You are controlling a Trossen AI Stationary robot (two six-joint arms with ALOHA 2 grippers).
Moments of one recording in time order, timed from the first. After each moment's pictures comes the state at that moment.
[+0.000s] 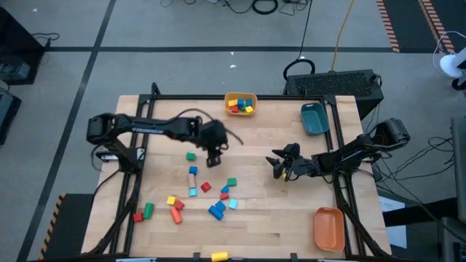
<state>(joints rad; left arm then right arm) 0.14 1.60 1.14 -0.58 0.04 -0.05 0.22 1.43 0.22 0.68 0.67 0.77</state>
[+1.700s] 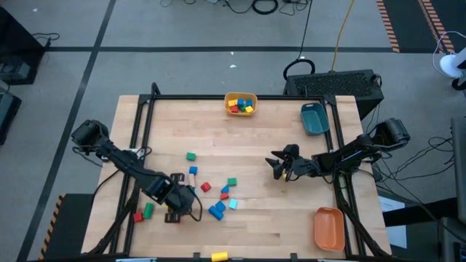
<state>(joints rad) -0.60 1.50 0.95 -0.80 -0.02 -0.60 0.23 1.43 0.22 0.69 0.65 0.81</state>
